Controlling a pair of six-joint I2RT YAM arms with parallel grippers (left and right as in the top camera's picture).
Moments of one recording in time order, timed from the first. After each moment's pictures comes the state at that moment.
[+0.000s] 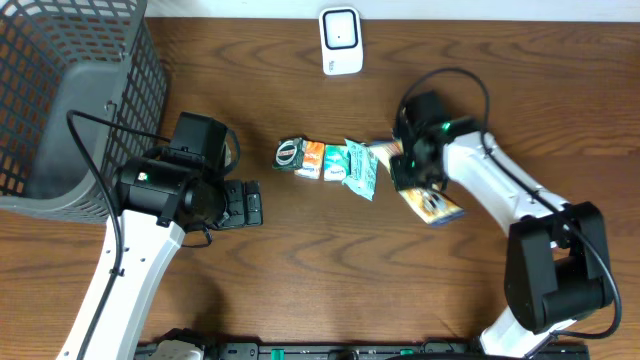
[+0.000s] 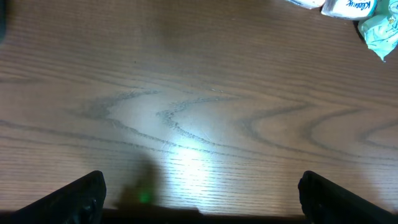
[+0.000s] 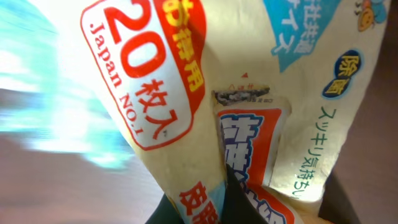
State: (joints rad) left arm -0.25 1.27 1.25 -1.34 0.05 -0.36; right arm 0.29 1.82 1.27 -0.82 -0.20 0.10
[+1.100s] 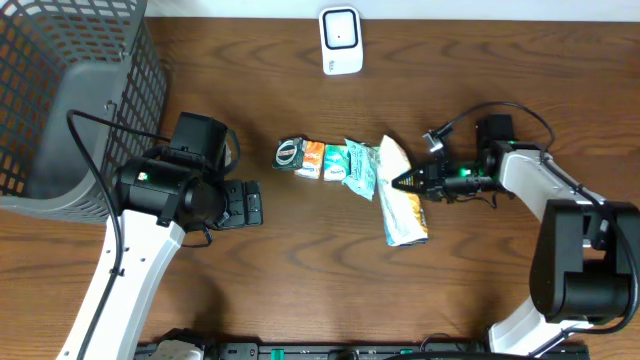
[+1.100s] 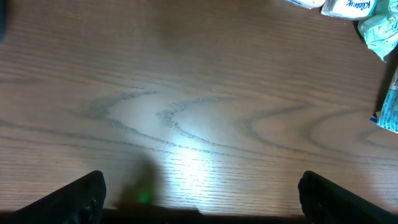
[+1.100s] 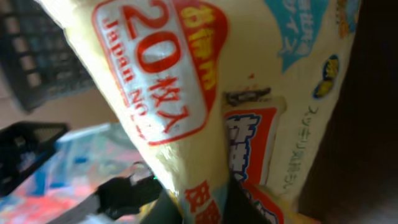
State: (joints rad) left arm -0.25 1.27 1.25 -1.34 0.05 -0.36; right arm -0.03 1.83 1.02 -0.68 -1.07 0.08
